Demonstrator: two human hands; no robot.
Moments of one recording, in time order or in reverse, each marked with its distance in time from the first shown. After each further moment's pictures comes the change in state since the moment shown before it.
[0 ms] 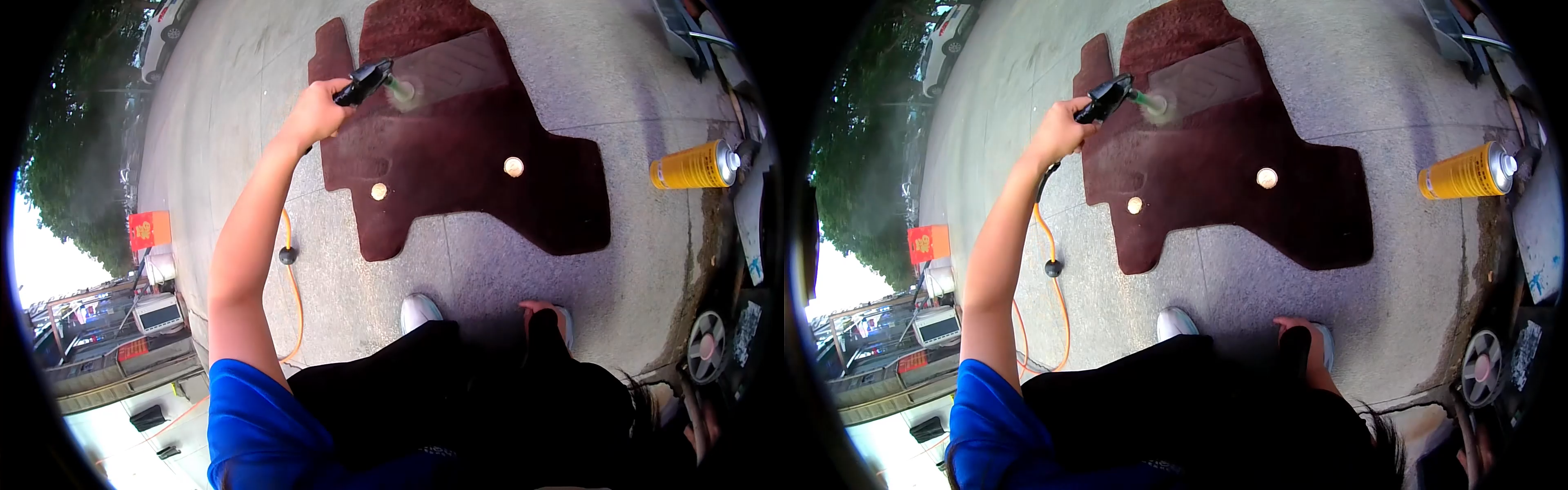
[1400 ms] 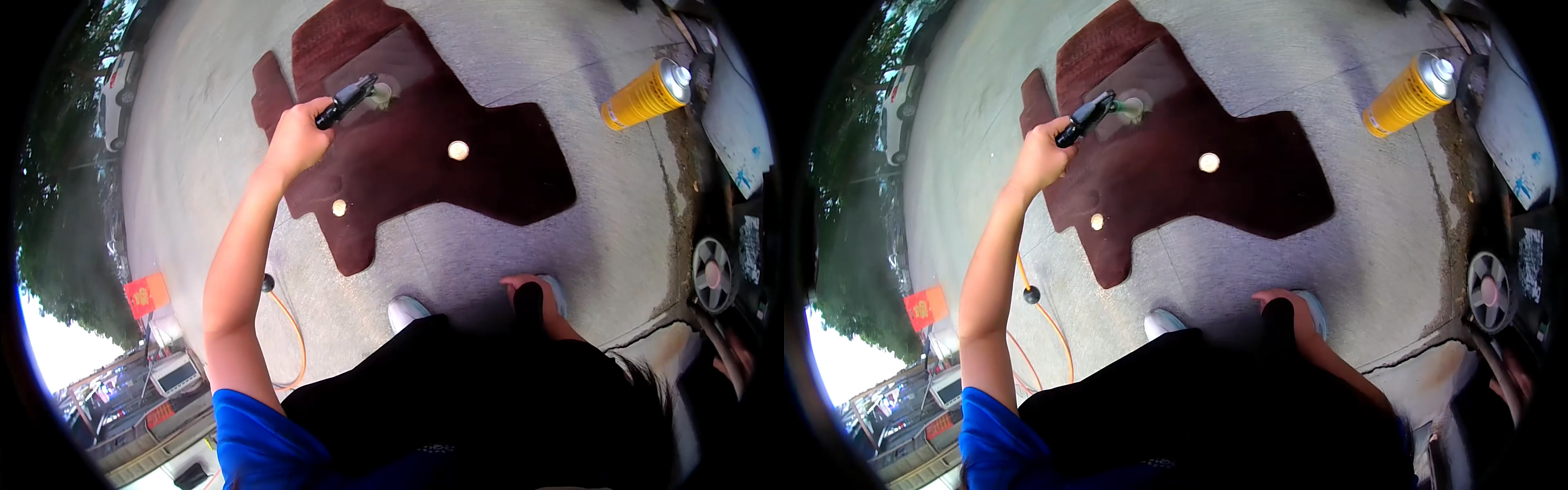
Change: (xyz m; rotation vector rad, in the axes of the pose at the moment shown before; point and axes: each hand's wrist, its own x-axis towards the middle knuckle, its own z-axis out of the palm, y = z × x) left_hand -0.010 0.070 0.043 0.110 -0.052 0.229; right_hand -0.005 -0.109 -0.038 -0.042 0.025 -0.129
